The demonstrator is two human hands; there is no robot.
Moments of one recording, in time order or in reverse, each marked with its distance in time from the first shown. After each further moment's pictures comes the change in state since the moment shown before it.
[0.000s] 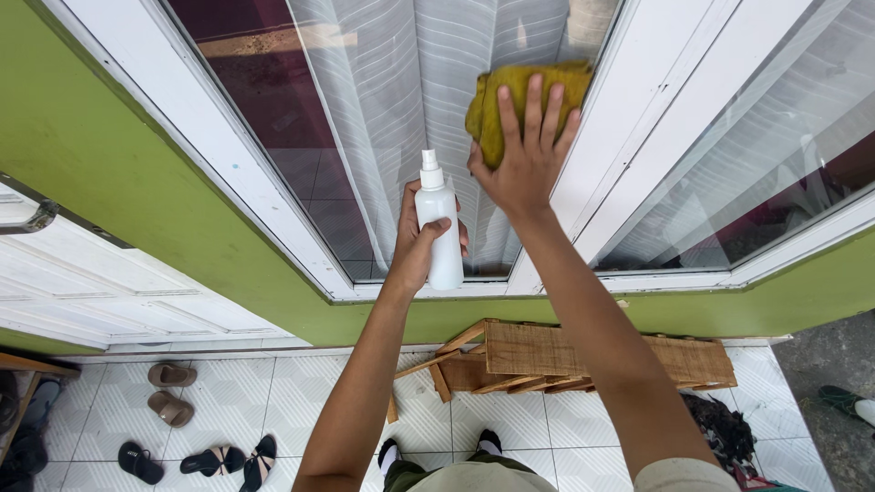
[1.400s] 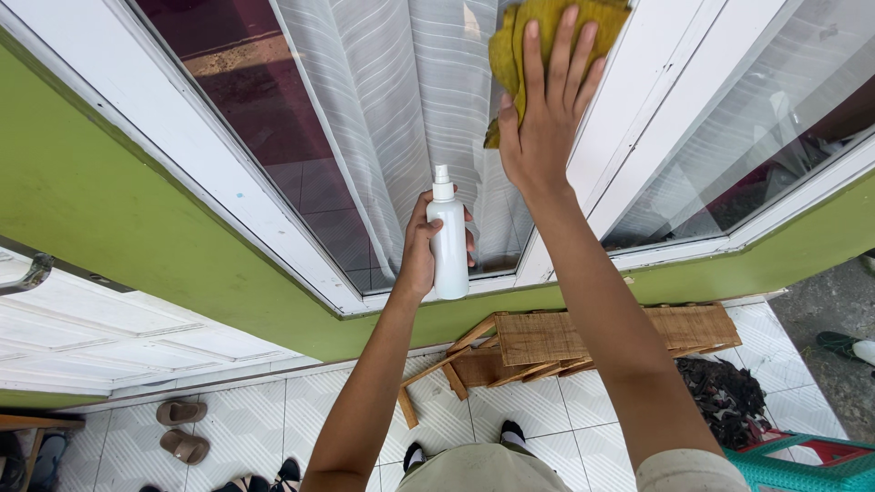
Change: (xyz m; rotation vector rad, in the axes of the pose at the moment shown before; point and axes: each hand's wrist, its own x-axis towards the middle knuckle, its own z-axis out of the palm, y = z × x) left_hand 0.006 -0.007 -0.031 -0.143 -0.148 -0.112; right_hand 0.046 -0.009 -0.026 0.045 -0.039 0.166
